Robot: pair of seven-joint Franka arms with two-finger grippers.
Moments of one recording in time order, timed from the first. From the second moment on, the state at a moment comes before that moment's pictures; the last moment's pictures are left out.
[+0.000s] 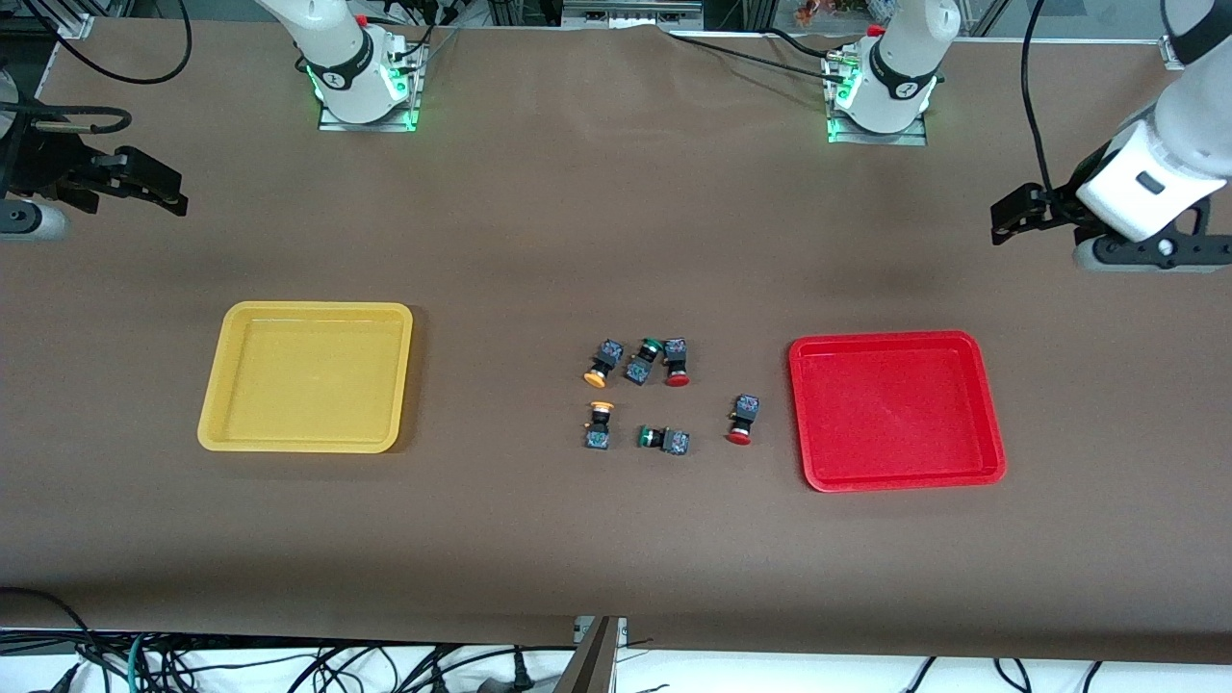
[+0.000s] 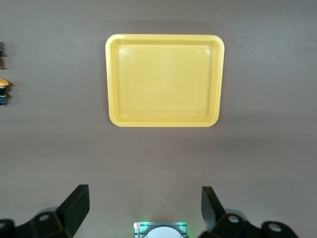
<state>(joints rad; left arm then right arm) -0.01 0.02 -0.07 -1.67 0.02 1.53 -0.09 0.09 0.06 -0.03 -1.44 -0.01 1.39 0.07</state>
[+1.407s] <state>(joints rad) -0.35 0.67 -0.08 -1.62 -0.05 2.38 -0.19 0.35 0.56 0.00 -1.45 0.10 1.94 0.42</state>
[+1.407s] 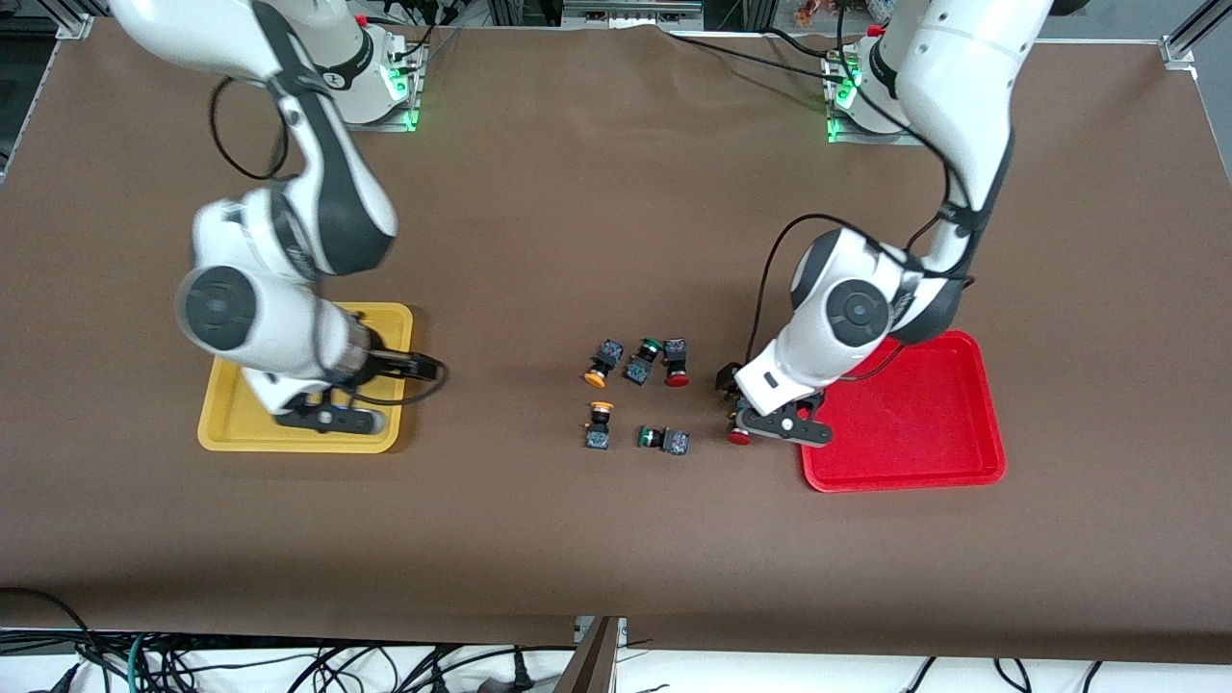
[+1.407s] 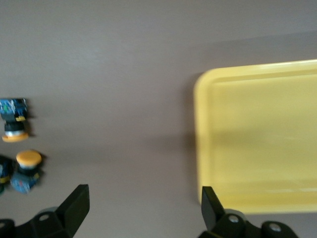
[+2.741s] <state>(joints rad) -0.34 0.69 -0.06 -1.55 0.12 2.34 -0.18 0.58 0.84 0.11 -1.45 0.10 2.39 0.87</state>
